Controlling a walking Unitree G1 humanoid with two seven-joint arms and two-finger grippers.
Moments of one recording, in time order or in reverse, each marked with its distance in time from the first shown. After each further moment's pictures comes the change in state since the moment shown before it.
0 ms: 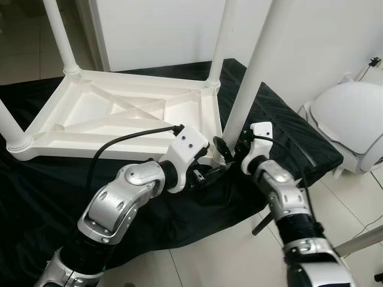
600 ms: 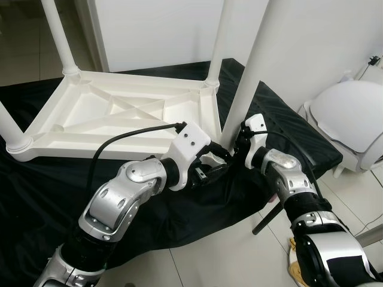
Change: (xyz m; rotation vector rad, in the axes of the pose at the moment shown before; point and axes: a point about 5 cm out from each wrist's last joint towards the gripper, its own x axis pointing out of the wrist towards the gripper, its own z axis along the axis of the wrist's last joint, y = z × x) left arm 0.001 0.001 0.005 0.015 -0.008 -0.002; right arm 0.018 0.003 0.004 -0.062 0.043 0.330
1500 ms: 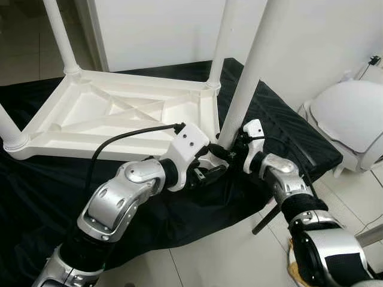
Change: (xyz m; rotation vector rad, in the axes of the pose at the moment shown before) left arm -0.001 0.000 -0.002 -0.008 0.013 0.002; right arm 0.000 0.006 -0.017 0.068 -0.025 -0.068
